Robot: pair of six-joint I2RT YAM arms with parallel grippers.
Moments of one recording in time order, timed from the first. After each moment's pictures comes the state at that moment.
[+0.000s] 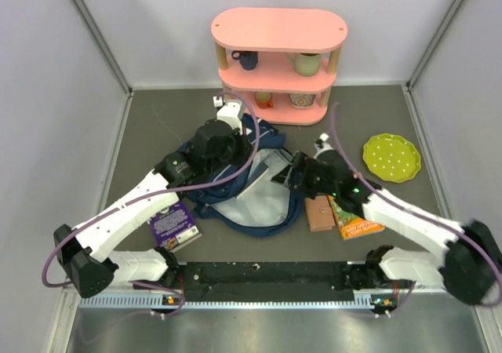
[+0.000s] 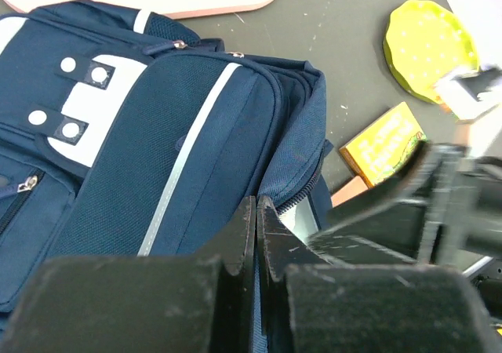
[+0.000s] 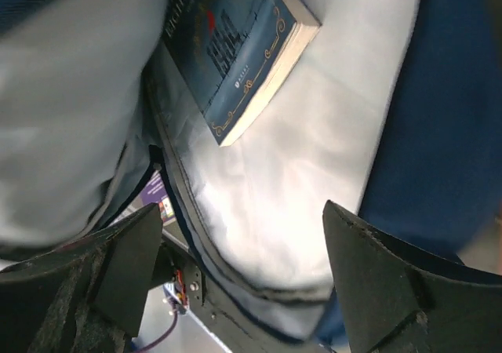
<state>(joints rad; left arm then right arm) -0.78 1.21 1.21 -0.42 -0.19 -0.42 0.71 1.25 0.70 -0.02 -0.14 1.03</state>
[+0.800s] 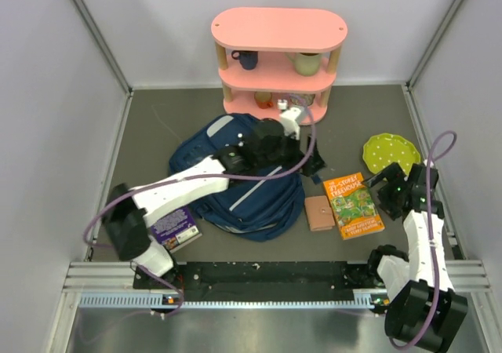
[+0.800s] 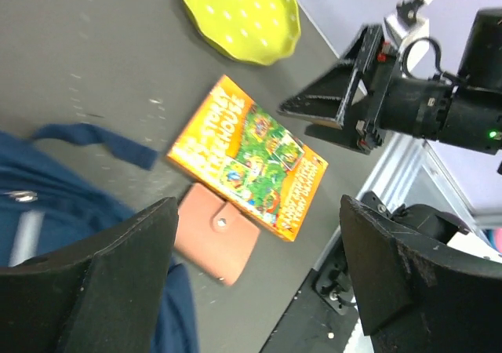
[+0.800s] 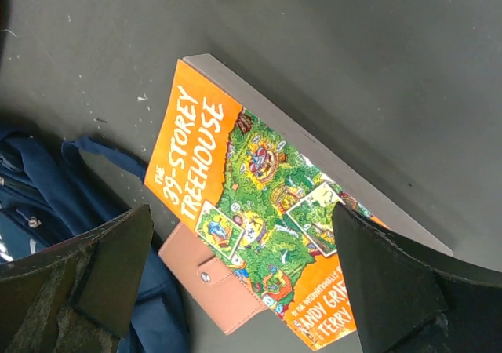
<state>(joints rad) -0.92 1.51 1.33 -0.16 0.10 -0.52 -0.32 0.83 0.53 -0.59 -0.23 0.69</state>
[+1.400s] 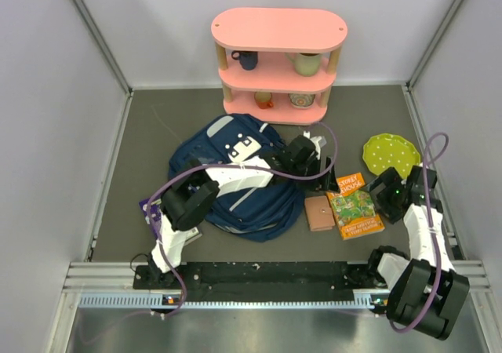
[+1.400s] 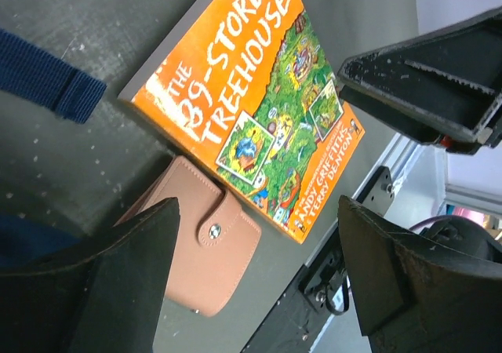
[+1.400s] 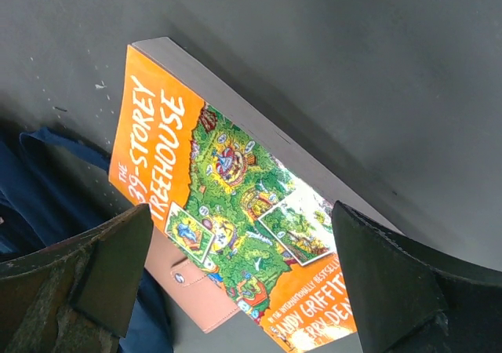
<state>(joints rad) -0.95 2.02 1.45 -0.09 0.33 -0.78 -0.38 0.94 0.50 -0.55 -0.29 0.61</state>
